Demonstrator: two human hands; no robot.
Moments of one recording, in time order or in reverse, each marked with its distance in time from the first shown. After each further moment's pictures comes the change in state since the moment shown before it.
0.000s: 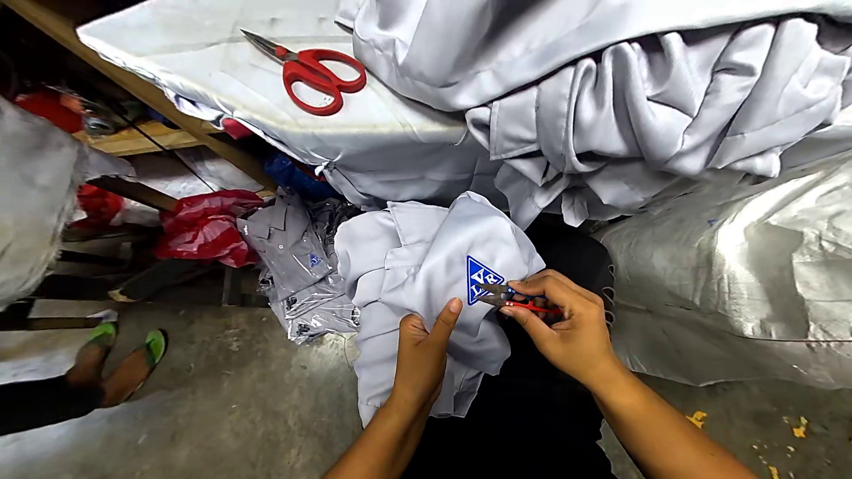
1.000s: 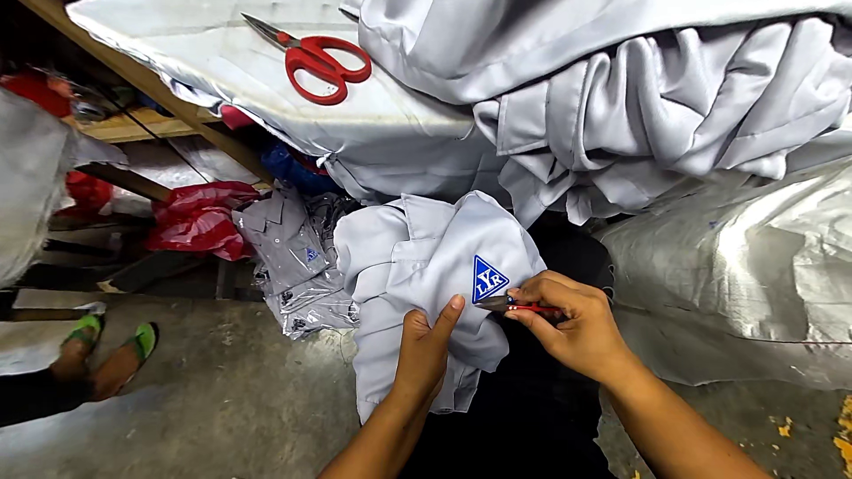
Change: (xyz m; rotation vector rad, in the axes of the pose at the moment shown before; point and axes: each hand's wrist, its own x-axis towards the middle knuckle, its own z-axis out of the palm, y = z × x) left_hand 0.001 -0.001 -0.003 -0.021 -0.014 -0.045; right_hand 0.006 0.000 -0.011 -0.064 -0.162 -0.082
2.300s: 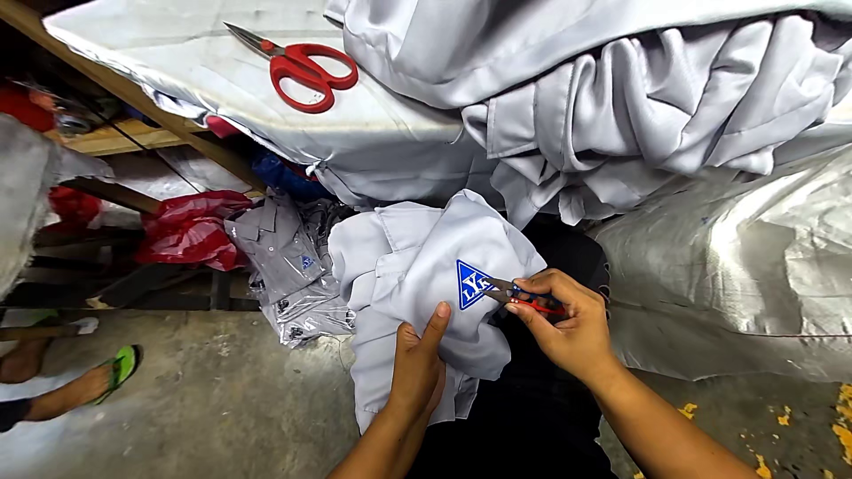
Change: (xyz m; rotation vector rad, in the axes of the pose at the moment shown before) left_hand -0.005 -0.001 0.001 -0.133 0.070 -0.053; right_hand -0.008 0.005 0.015 0.103 0.216 0.112
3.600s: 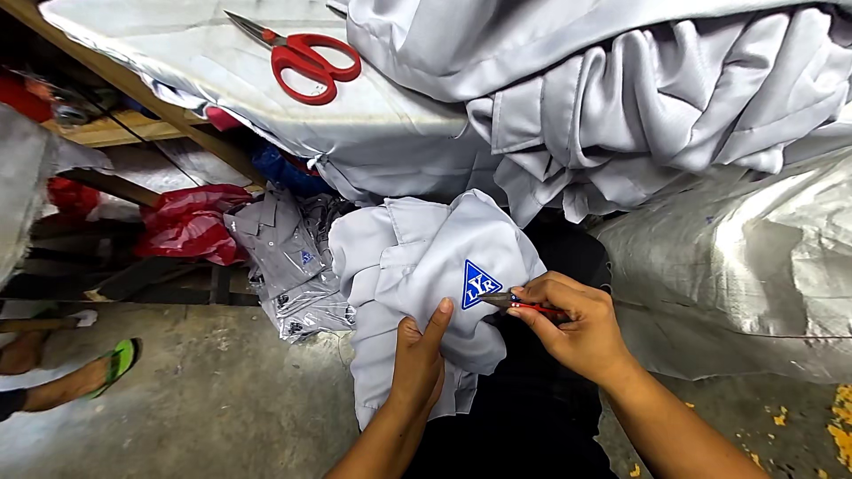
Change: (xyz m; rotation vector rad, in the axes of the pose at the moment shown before) left_hand 0.002 -0.001 -0.002 0.023 -0.008 0.026; right_hand 0.006 -0.006 -0.011 -0.100 -0.135 -0.096
